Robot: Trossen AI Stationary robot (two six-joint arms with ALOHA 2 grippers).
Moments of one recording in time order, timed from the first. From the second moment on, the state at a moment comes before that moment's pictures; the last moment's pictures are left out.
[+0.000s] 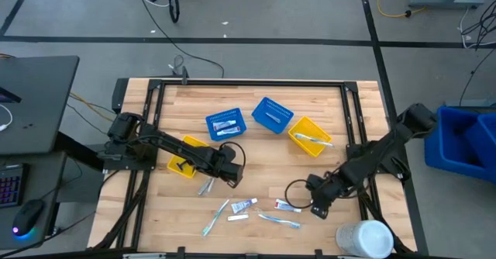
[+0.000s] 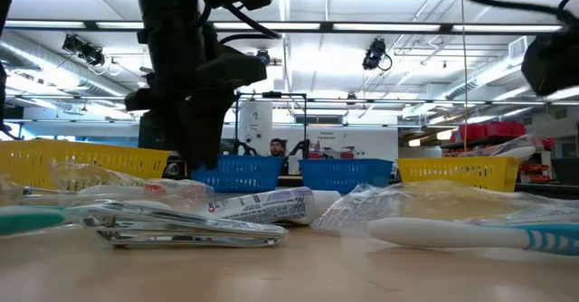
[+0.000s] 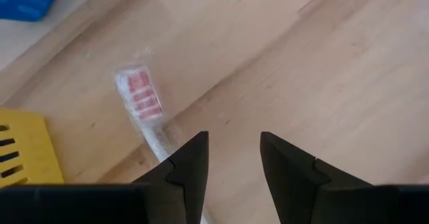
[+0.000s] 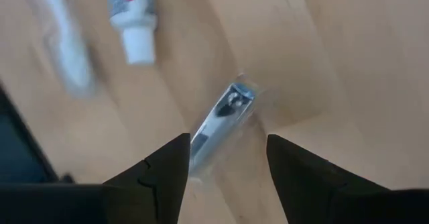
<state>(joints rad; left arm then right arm) -0.27 1.82 1.19 -0.73 -0.27 -1.15 0.66 1.40 0.67 -0.51 -0.08 1.17</state>
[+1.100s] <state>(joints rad) -0.28 1.82 1.19 -0.66 -0.29 -1.10 0.64 1.51 0.67 -0.43 0.10 1.15</state>
